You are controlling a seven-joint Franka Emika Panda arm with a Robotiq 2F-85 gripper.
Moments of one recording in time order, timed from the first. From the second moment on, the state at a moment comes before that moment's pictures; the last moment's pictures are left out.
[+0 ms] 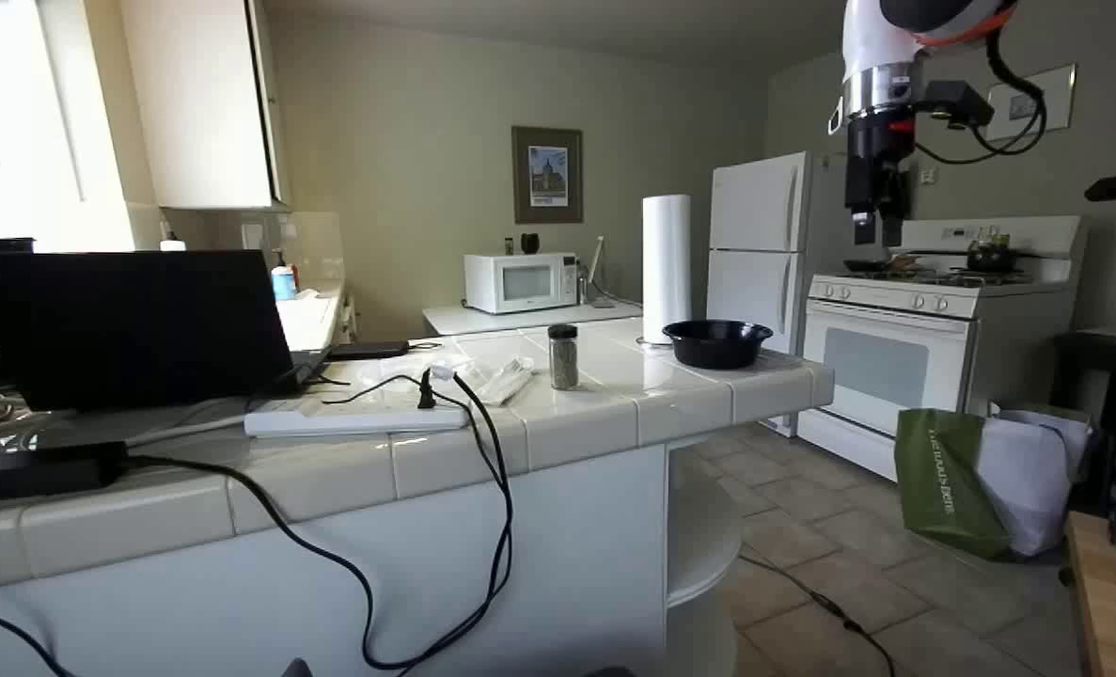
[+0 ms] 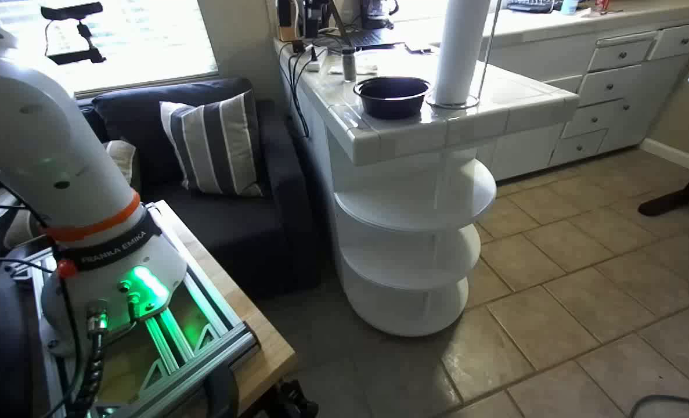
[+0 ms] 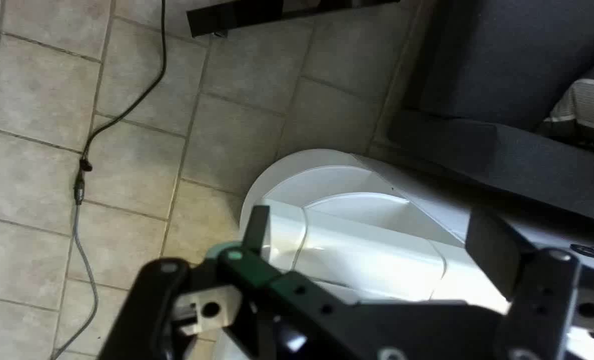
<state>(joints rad) -0.09 -0.51 -0.13 -2.33 -0.01 1.72 -0.05</state>
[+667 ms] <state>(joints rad) -0.10 -0.46 -0.11 -2.27 0.05 1.76 0.10</state>
